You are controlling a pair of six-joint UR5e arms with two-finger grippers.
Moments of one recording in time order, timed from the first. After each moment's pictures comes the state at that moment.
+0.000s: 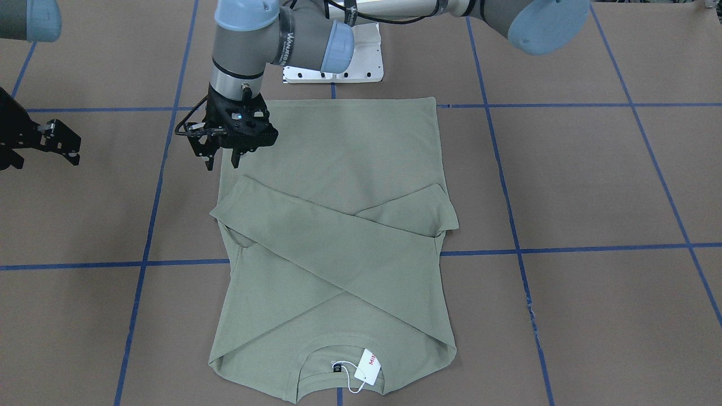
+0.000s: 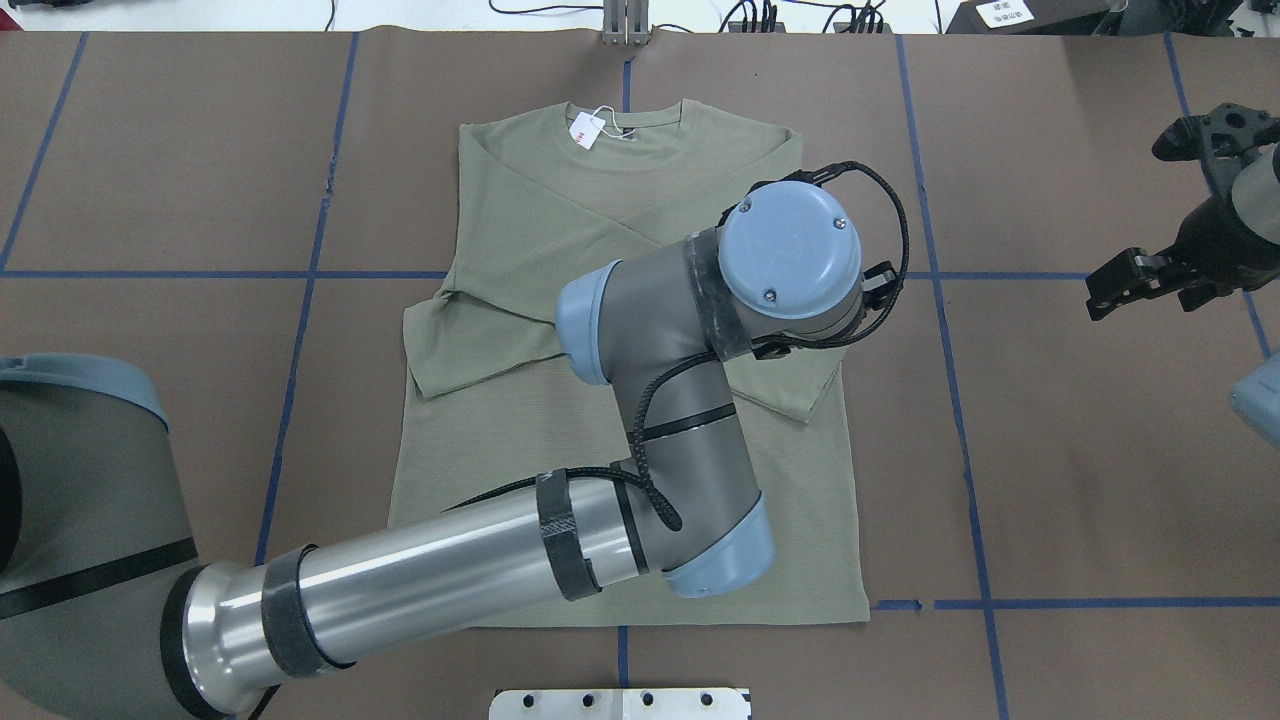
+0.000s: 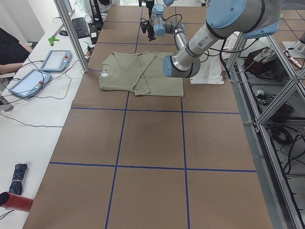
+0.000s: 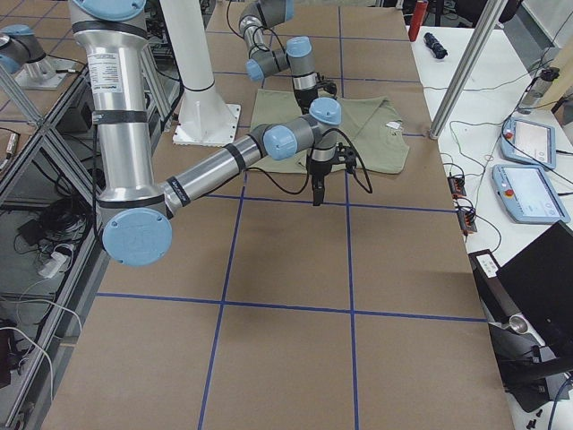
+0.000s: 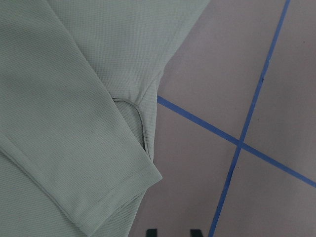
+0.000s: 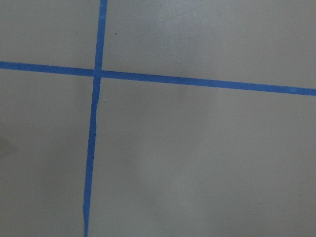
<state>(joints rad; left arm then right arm) -0.44 -2.71 -1.26 -1.91 -1.71 -1.70 1.06 -1.49 2.02 -1.69 2.19 0.57</state>
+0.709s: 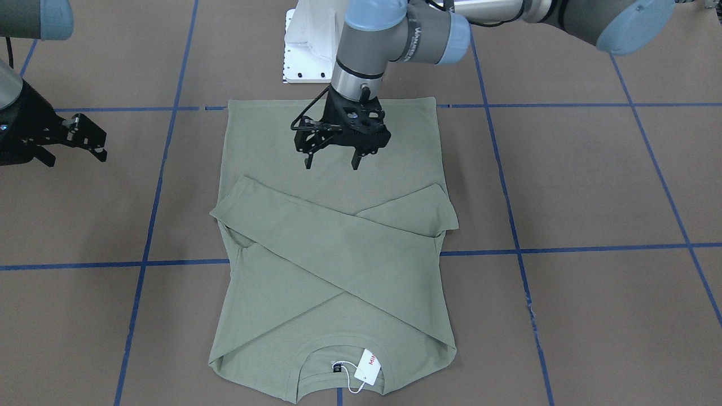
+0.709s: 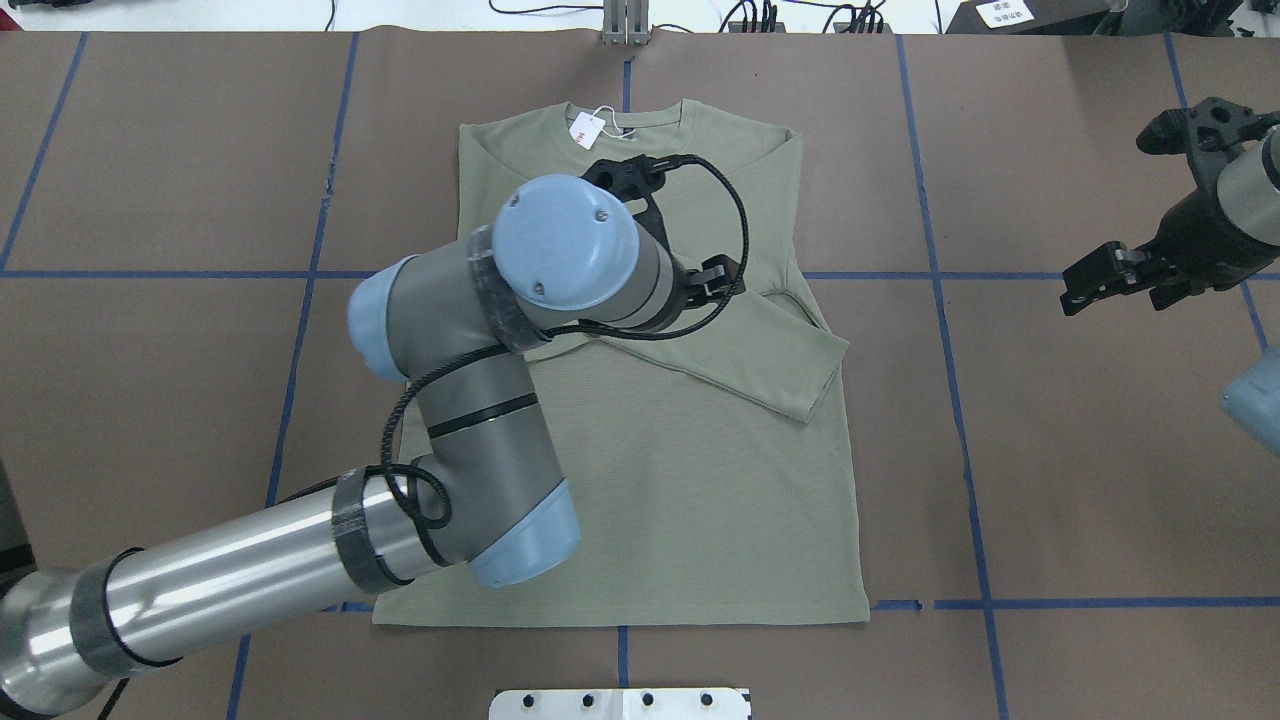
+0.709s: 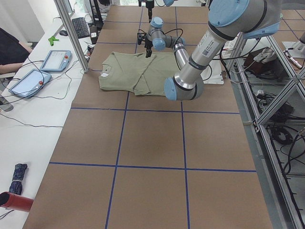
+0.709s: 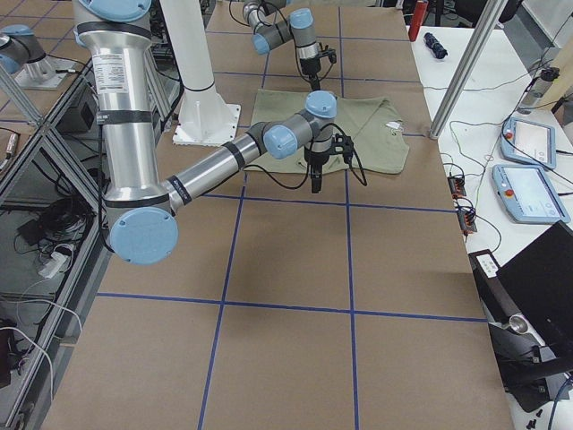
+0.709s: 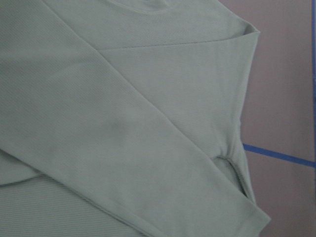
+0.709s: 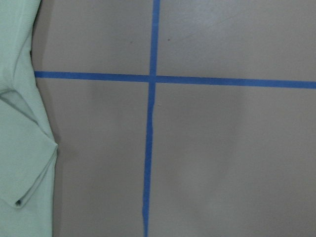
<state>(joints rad) -0.53 -2.30 -1.75 -1.72 -1.74 -1.39 0.98 -1.49 2.03 -1.52 2.22 0.78</state>
